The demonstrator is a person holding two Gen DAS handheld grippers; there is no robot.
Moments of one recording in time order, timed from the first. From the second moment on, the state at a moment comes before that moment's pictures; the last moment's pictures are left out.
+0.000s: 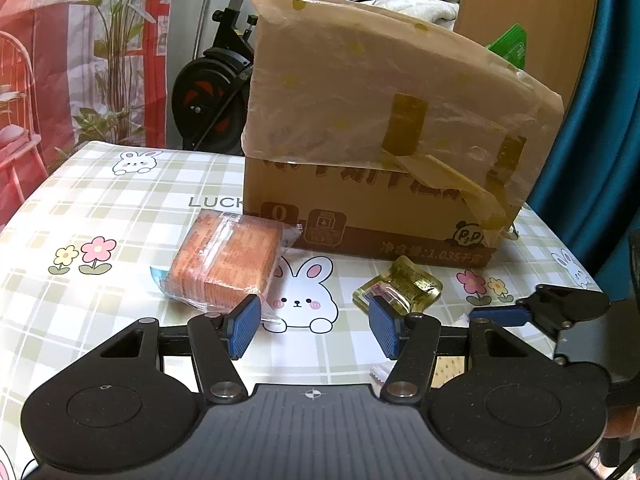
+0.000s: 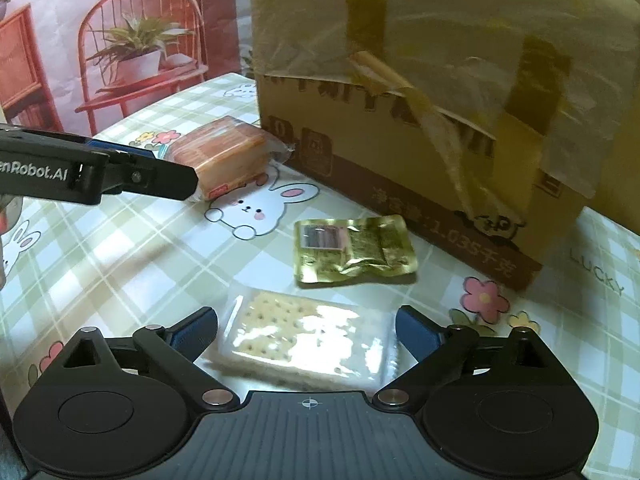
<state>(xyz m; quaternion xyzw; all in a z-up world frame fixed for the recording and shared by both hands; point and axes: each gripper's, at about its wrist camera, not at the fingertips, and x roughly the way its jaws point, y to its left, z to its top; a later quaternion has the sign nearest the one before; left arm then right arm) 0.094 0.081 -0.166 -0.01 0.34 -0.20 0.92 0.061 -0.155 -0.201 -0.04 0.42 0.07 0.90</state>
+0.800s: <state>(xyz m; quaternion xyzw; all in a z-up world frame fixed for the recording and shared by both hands) 0.095 0.080 -0.168 -0.01 0.34 -0.20 0.92 0.026 -0.216 -0.192 0.04 0.43 -0.05 0.90</state>
